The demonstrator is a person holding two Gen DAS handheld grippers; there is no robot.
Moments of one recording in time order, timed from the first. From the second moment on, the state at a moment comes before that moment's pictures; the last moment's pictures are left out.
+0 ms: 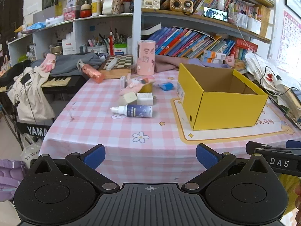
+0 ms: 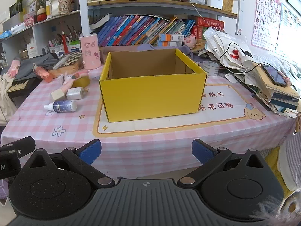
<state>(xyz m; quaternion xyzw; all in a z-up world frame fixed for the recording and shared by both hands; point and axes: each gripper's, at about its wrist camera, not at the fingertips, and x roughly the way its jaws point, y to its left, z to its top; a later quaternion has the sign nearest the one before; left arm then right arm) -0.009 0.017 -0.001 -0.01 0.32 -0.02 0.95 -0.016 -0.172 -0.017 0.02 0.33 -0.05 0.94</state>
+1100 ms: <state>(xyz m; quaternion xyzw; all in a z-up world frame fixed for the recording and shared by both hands) -0.011 0.027 -0.004 -0.03 0.33 -0.02 0.94 -0.019 -0.163 -0.018 0.02 0.34 -0.04 0.94</state>
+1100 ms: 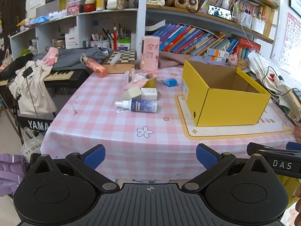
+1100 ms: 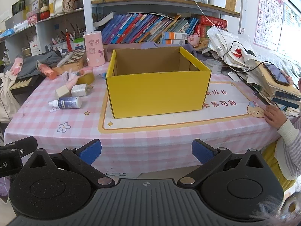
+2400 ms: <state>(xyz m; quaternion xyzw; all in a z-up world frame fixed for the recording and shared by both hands) -0.005 0.024 -0.007 -0.01 0.35 -0.03 0.94 -0.013 -0.157 -0.022 0.02 0.35 -0.03 0.94</state>
